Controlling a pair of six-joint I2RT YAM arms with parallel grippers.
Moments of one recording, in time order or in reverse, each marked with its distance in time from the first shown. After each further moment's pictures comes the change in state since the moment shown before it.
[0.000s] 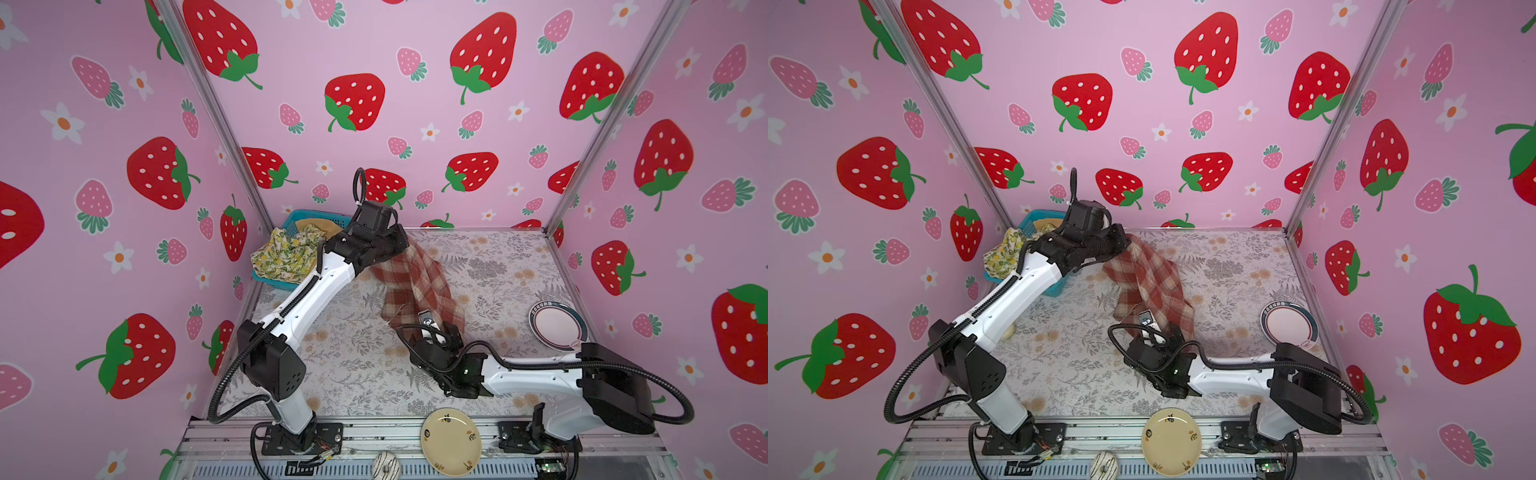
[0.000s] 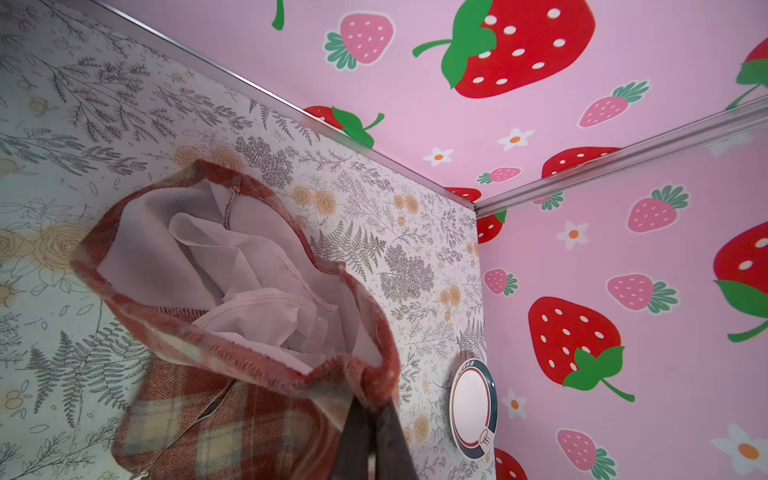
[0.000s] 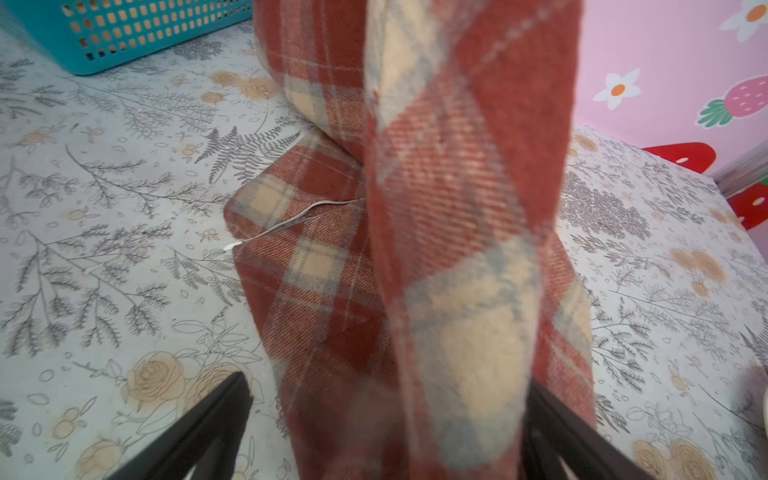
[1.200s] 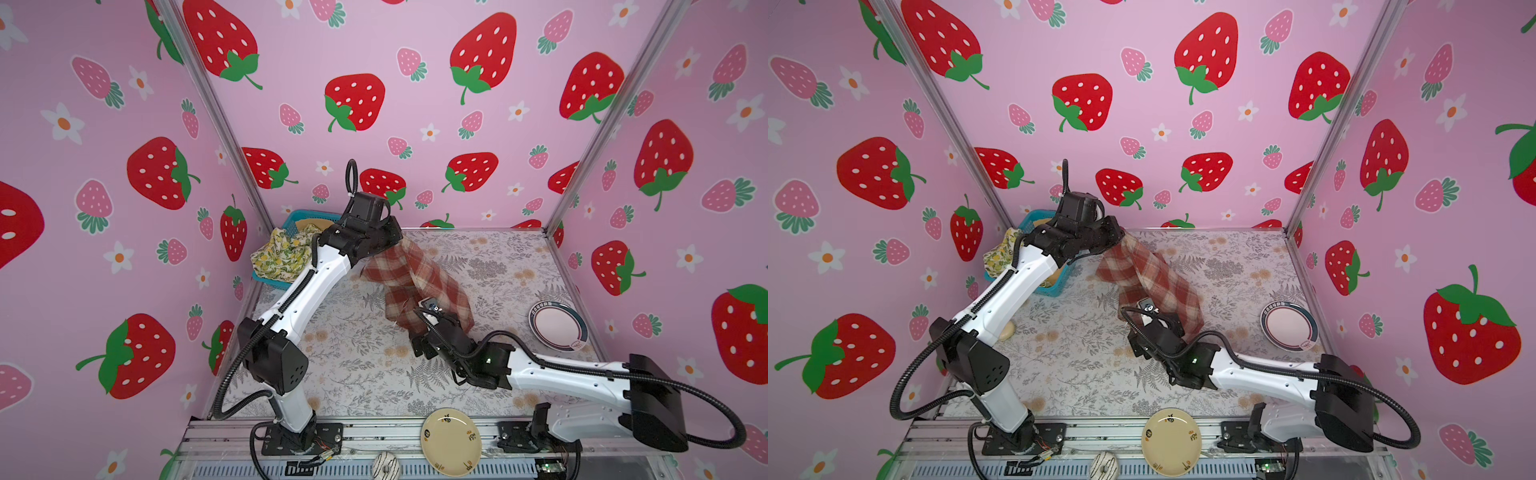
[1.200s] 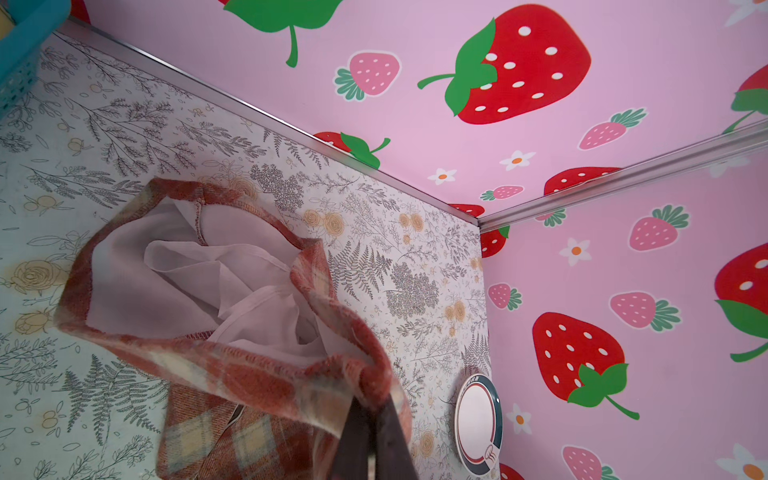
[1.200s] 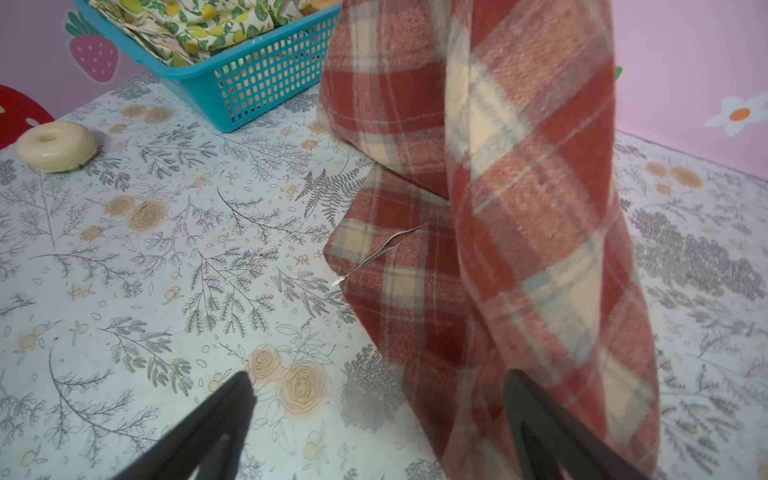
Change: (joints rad) left arm 0.048 0.045 0.097 -0.051 0.017 0.039; right arm -0.032 -0.162 0.050 -0.055 -0.252 -0.103
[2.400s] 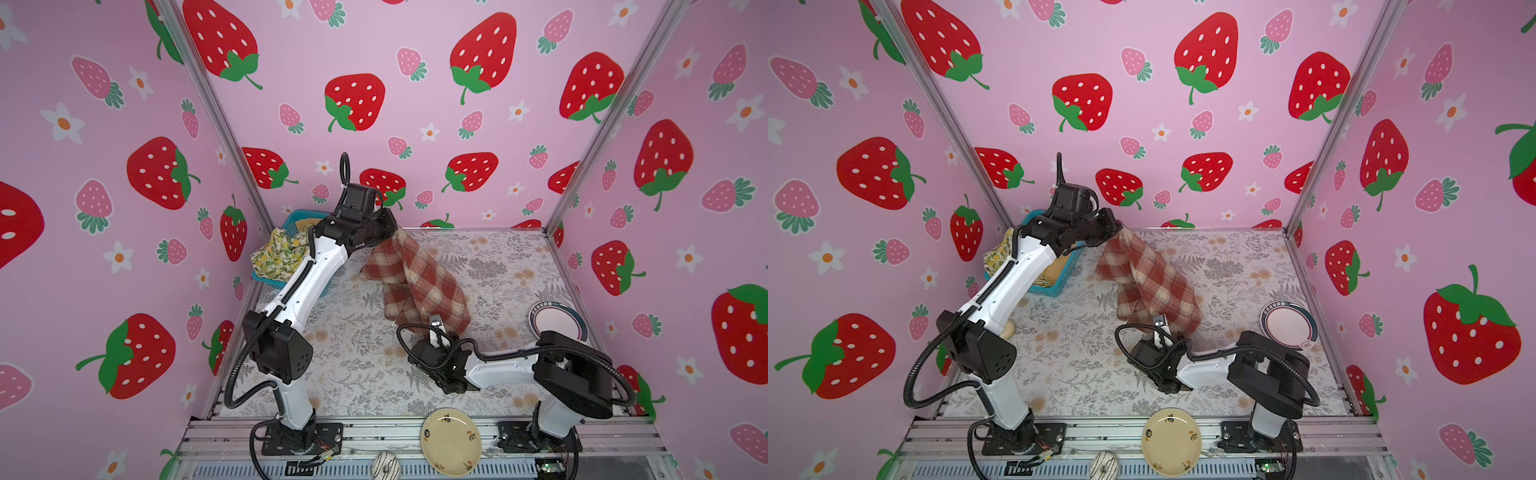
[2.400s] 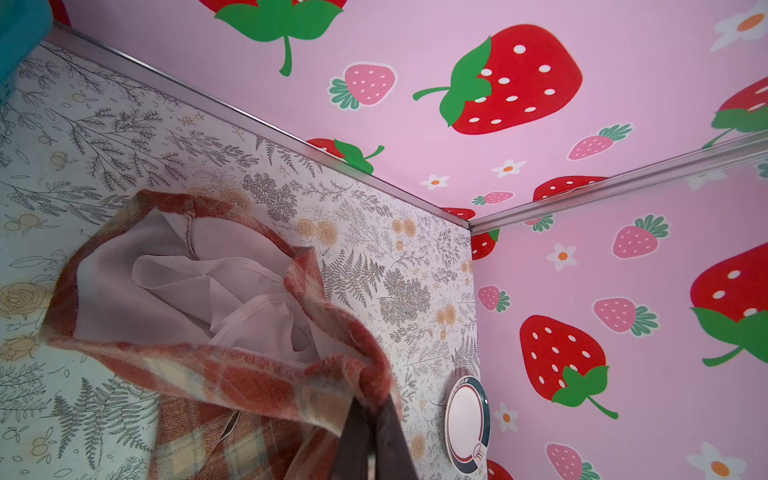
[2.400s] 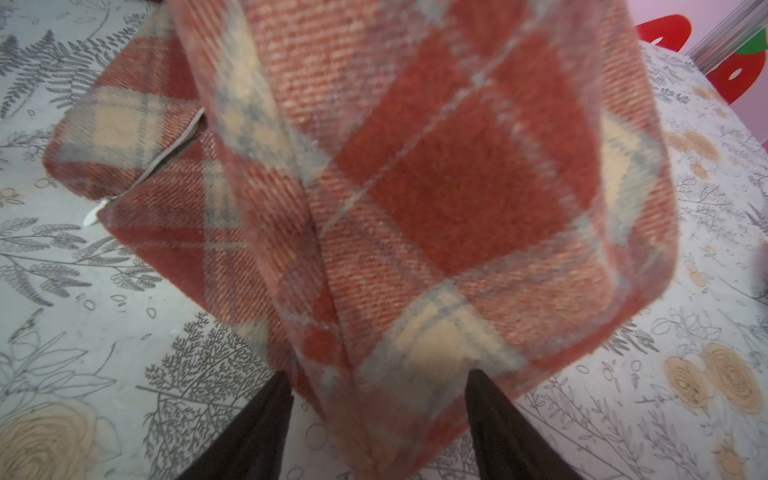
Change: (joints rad) left arm 0.061 0.067 0.100 -0.034 0.090 0.013; right arm -0.030 0.373 -0.083 0.078 0.255 0.322
